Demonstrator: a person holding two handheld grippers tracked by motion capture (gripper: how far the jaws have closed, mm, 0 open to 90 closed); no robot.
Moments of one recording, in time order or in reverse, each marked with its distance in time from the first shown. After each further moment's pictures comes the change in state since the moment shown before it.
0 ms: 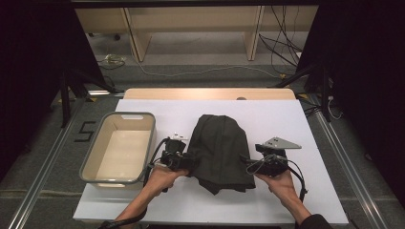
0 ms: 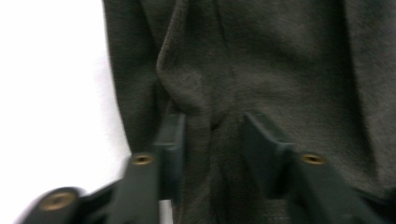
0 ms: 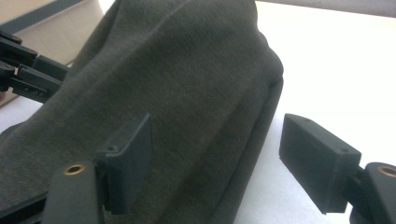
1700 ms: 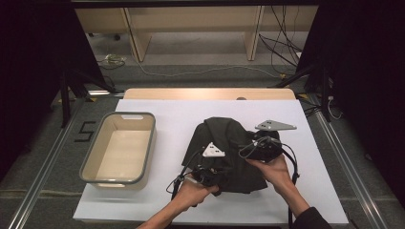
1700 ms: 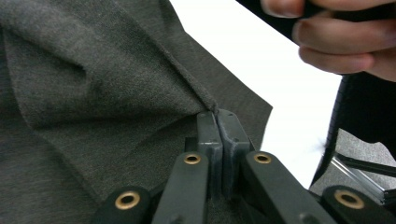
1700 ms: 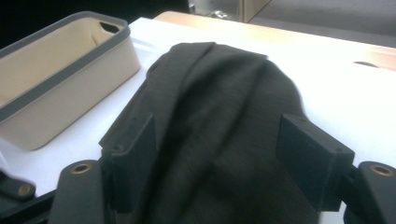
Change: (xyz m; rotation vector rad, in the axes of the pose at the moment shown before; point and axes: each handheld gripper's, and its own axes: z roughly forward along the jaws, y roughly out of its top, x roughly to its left) left arm -0.108 0.004 0.002 -0.085 -0.206 0.157; right arm 0.022 0.060 -0.002 -0.001 0.070 0.008
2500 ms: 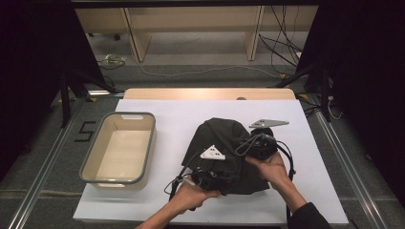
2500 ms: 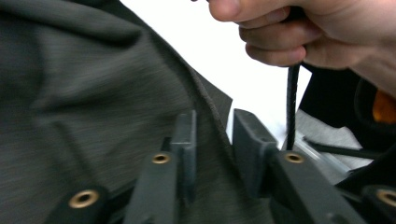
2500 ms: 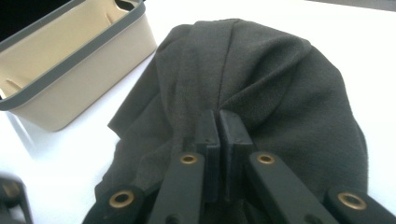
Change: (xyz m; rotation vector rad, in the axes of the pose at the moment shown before) left arm -0.003 0.002 -0.021 0.010 -0.092 0.032; right arm -0.004 0.001 0.008 0.090 0.077 0.026
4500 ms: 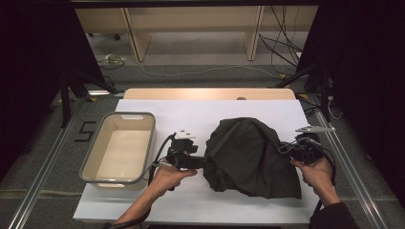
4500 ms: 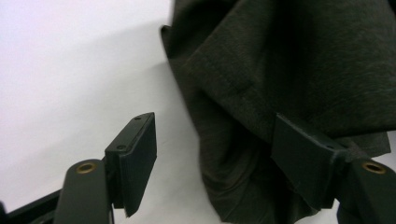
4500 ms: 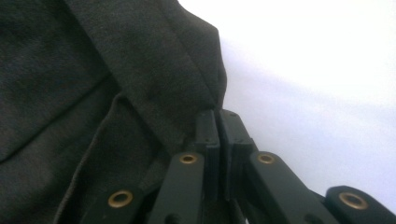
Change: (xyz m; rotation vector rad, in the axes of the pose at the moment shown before) left arm 0.066 0.001 -0.015 -0.037 0.237 -0.097; right arm -0.097 -0.049 -0.057 0.076 -0.289 0.109
